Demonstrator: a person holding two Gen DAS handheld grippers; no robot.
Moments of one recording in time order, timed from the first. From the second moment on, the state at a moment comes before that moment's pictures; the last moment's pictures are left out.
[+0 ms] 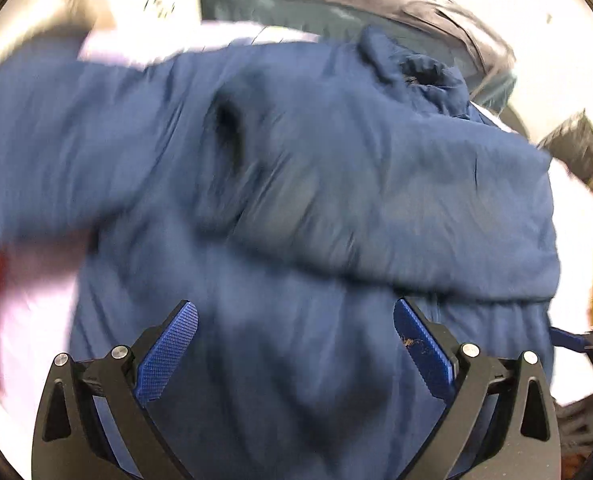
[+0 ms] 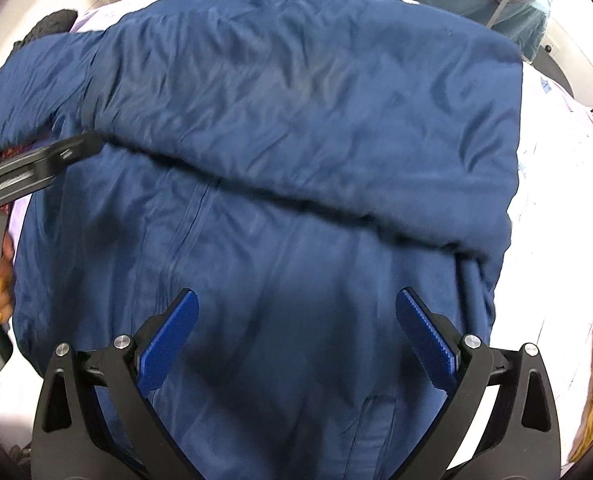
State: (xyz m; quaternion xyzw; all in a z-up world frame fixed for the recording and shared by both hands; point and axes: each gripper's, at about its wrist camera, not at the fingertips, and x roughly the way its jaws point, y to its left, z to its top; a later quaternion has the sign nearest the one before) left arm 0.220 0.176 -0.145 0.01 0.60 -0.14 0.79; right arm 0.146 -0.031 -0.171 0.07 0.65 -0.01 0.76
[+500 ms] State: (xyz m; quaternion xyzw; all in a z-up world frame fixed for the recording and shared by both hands) left arm 0.213 0.428 -0.024 -0.15 0.44 0.15 0.87; right arm 0.140 -0.012 -0.175 0.05 0.66 0.01 0.75
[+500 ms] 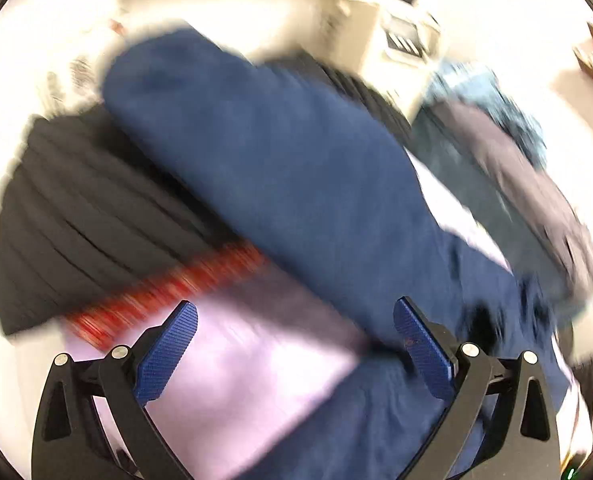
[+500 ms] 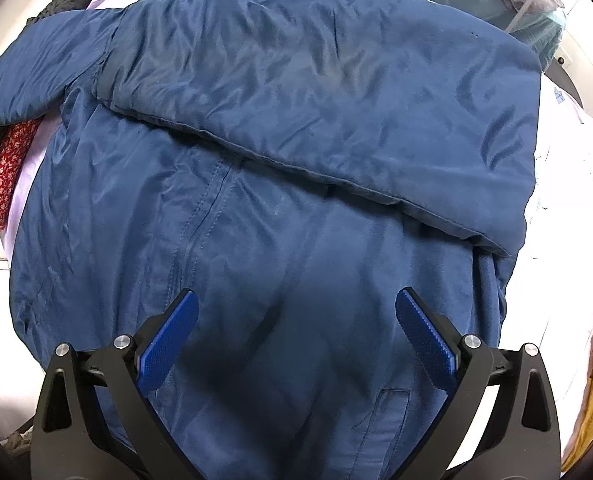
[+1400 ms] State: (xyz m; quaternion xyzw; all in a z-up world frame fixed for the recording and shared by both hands) left arm 0.288 0.500 0.008 -0.13 0.43 0.24 0.86; right arm 0.136 -0.037 -0.169 0.08 0.65 -0.02 0.75
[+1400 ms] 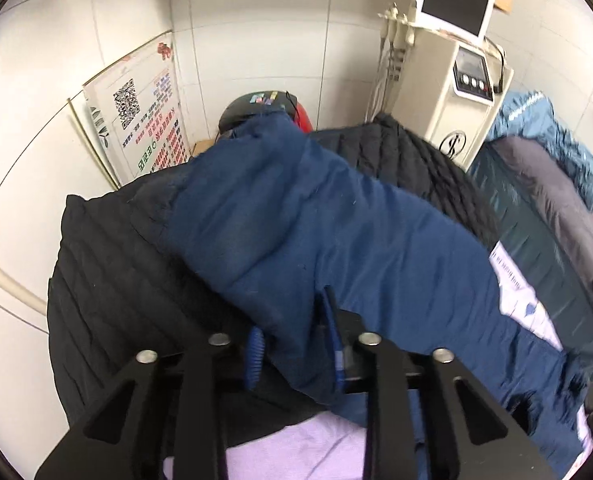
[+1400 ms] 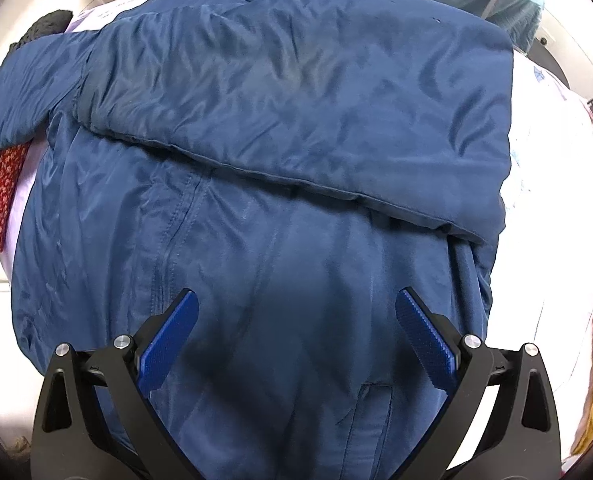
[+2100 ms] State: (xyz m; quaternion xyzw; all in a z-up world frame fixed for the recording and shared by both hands) left arm 0.283 0.182 0.015 -0.03 0.45 -0.14 0.88; right arm 0.130 -0.056 -0.163 0.11 0.64 -0.03 0.76
